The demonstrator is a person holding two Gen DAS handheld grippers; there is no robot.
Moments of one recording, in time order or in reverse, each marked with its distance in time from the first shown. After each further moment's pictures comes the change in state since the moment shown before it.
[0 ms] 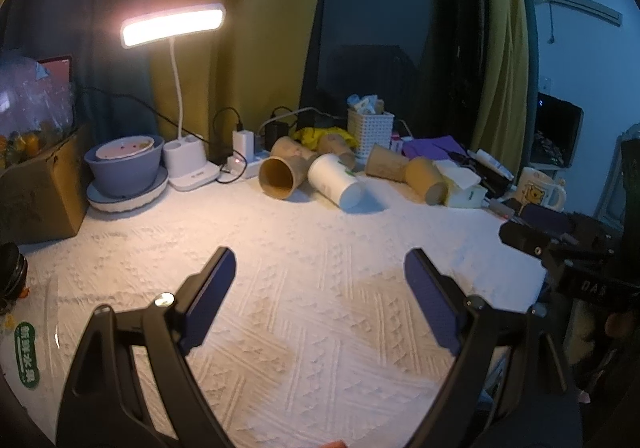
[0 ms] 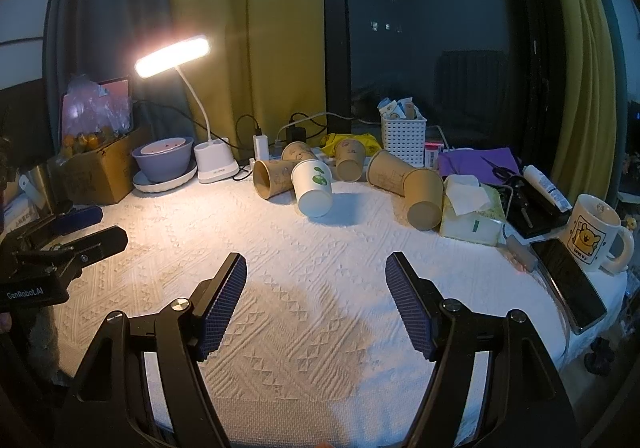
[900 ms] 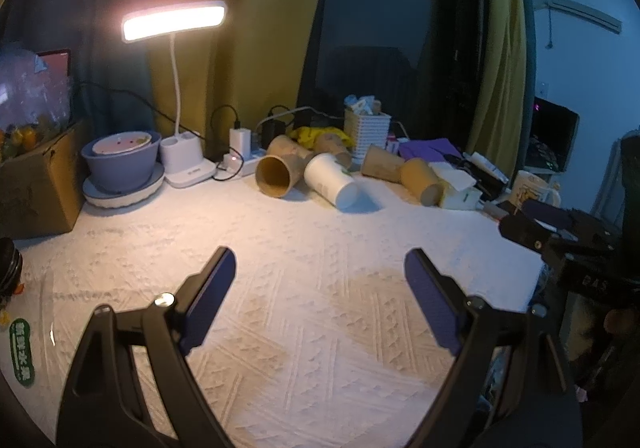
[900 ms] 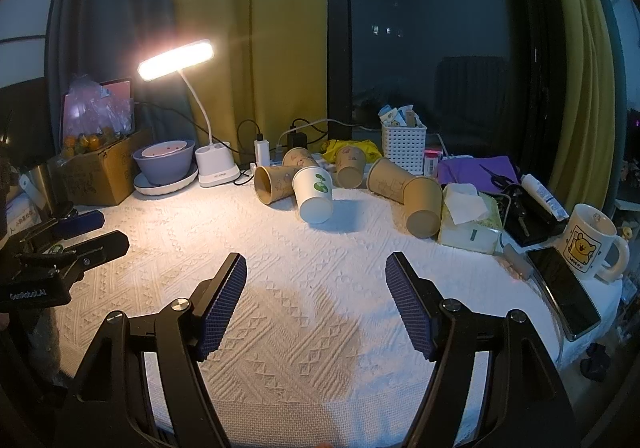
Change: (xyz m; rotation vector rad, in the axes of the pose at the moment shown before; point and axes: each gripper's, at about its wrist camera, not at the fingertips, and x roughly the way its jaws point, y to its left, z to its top) left arm -0.003 0.001 0.000 -0.011 0.005 -0.027; right arm -0.003 0.003 0.005 -0.011 -0.009 -0.002
